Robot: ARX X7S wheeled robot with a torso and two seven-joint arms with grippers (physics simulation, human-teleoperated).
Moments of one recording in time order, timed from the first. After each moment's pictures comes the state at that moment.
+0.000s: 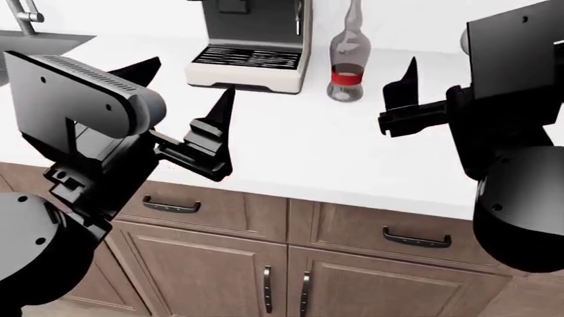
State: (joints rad) left arm -0.84 -0.64 0.18 0.71 -1.16 -0.90 -0.43; right arm 1.27 0.78 -0.60 -0.57 1.41 1.06 1.18
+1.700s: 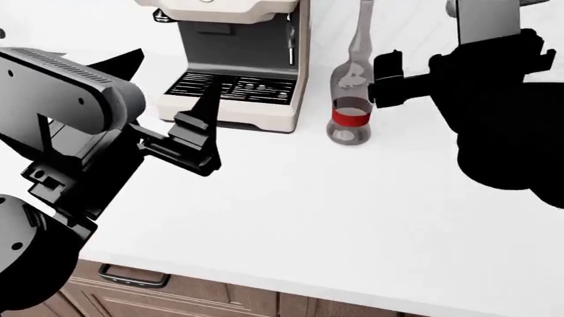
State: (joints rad) left arm -0.85 -0.68 0.16 0.73 -1.20 -0.88 -0.48; right arm 1.35 0.68 -0.64 -0.21 1.36 1.00 0.93
